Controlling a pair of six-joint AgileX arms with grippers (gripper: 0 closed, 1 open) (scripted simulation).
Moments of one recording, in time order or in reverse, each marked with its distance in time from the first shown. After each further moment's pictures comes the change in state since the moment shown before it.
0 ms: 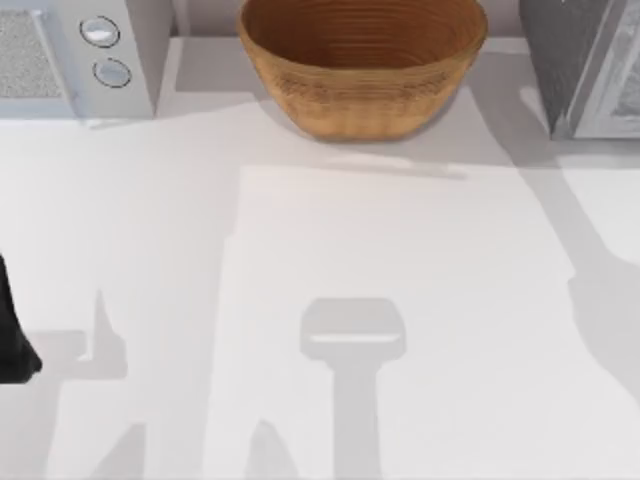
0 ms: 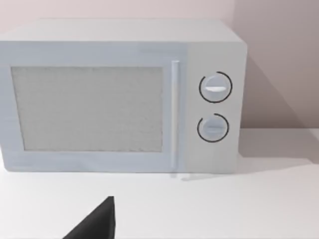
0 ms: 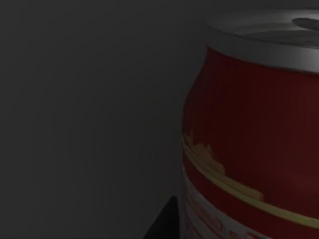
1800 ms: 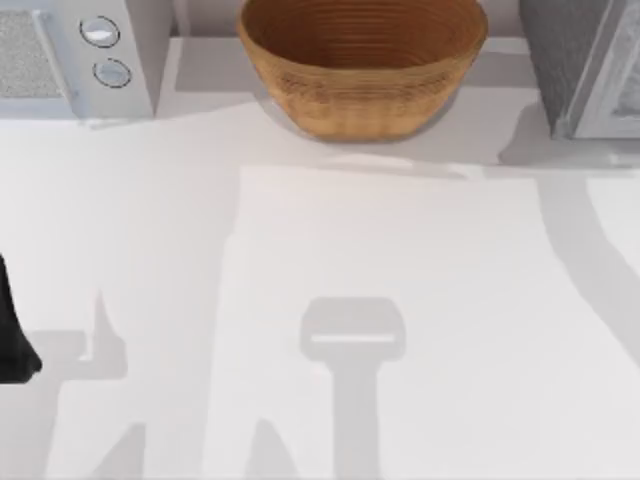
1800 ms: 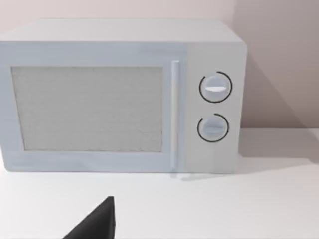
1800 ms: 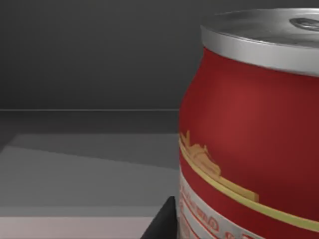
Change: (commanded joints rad) left arm 0.000 0.000 0.000 0.000 0.000 0.000; right arm 0.101 -0.872 -0.824 -0.041 0.083 0.004
